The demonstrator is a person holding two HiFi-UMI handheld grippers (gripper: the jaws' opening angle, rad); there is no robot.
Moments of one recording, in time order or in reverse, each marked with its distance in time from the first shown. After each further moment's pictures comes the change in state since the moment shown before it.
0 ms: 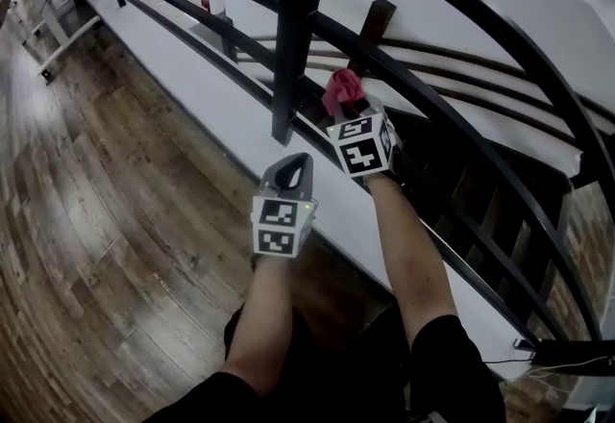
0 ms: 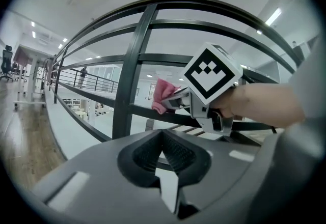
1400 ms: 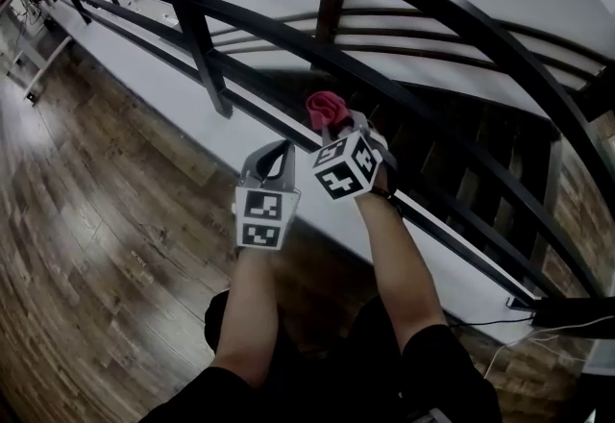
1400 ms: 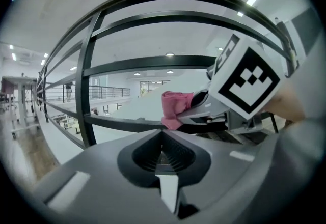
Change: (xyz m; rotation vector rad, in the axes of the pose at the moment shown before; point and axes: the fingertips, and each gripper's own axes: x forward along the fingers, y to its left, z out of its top) left arm -0.017 -0.156 0.000 0.202 0.068 -0.051; right arm -0.160 -0.038 -0.135 -0.067 0.196 -0.007
